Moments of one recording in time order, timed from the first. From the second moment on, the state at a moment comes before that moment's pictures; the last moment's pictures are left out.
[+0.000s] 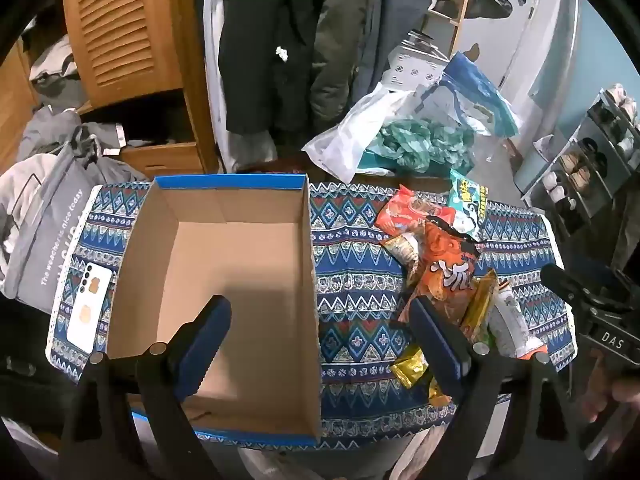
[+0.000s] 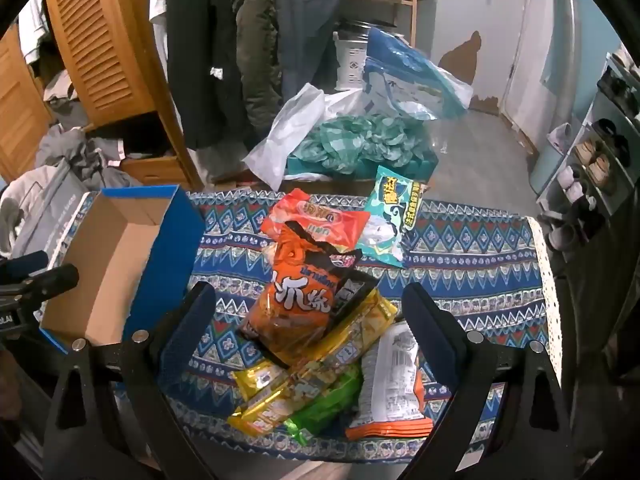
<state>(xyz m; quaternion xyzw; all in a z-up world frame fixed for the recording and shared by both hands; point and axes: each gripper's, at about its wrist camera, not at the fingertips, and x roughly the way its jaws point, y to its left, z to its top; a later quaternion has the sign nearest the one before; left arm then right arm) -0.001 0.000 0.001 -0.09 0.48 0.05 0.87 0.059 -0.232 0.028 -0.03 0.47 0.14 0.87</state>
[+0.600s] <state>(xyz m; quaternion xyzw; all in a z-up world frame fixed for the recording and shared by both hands) -0.003 -0.007 0.007 -0.08 0.47 0.03 0.88 0.061 -0.233 0.026 -0.04 0.48 0.13 0.87</state>
